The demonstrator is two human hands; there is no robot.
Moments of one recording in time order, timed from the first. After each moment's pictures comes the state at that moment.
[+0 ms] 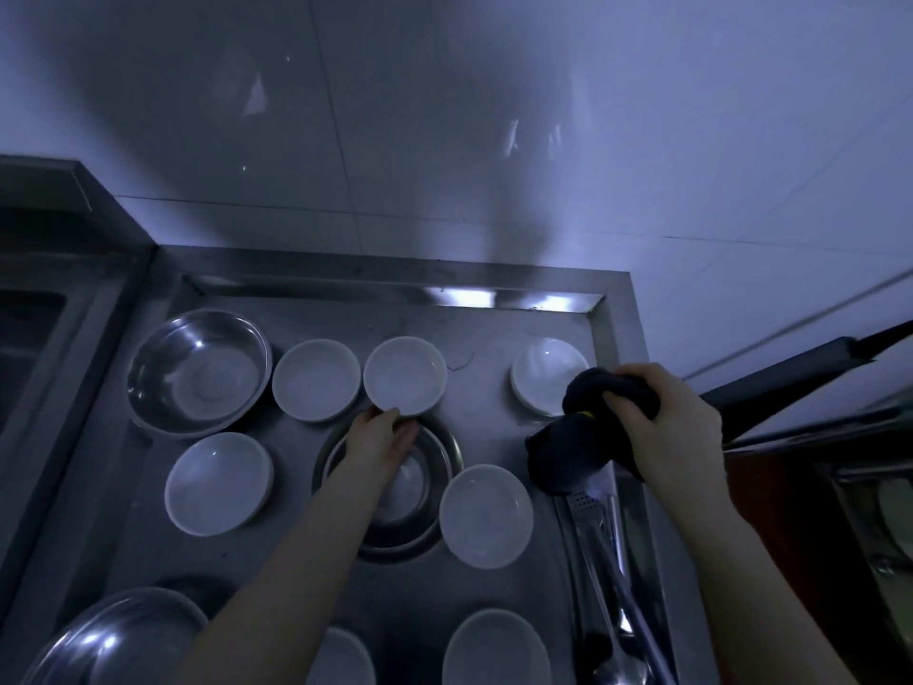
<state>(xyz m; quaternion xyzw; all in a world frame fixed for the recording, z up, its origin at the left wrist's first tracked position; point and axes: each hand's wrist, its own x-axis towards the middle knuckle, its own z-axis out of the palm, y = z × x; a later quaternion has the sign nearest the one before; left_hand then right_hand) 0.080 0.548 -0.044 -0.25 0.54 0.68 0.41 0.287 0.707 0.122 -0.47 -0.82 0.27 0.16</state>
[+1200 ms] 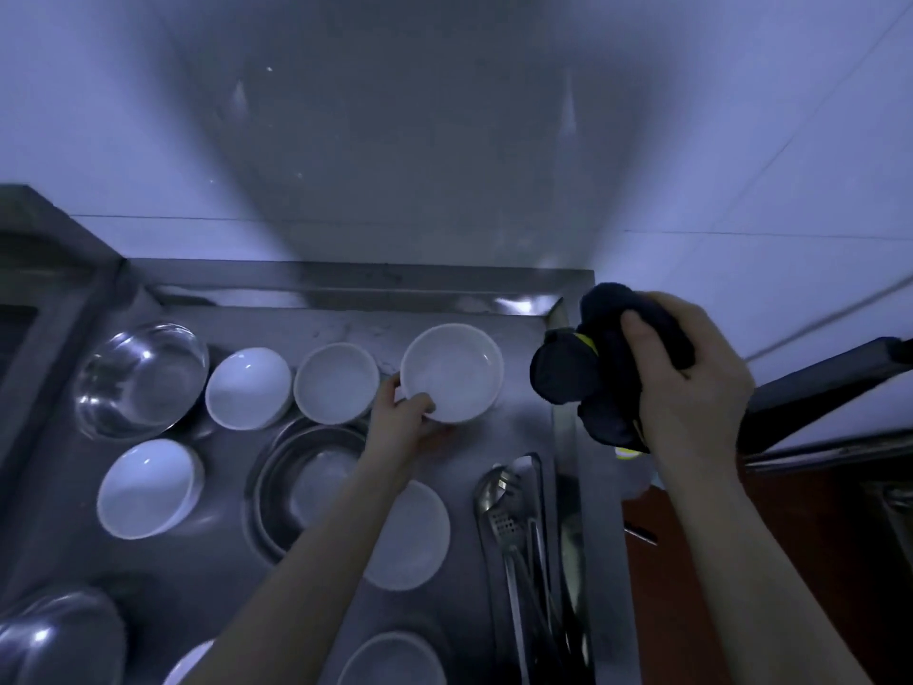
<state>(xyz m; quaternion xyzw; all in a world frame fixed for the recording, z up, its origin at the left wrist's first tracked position) 0.169 0.663 0.015 -0.10 0.67 0.63 0.38 0.324 0.820 0.134 -0.42 -0.73 0.39 0.38</state>
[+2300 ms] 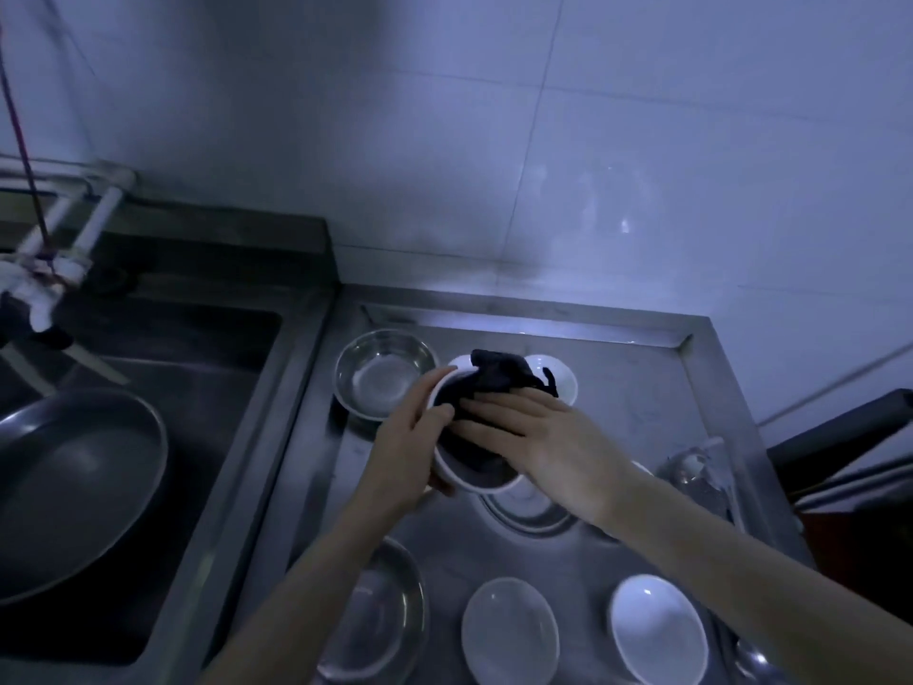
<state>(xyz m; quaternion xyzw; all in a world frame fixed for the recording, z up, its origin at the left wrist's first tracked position) 0.045 0.311 0.144 0.23 0.67 0.64 0.29 0.153 0.470 0.145 0.08 -0.99 0.04 0.09</state>
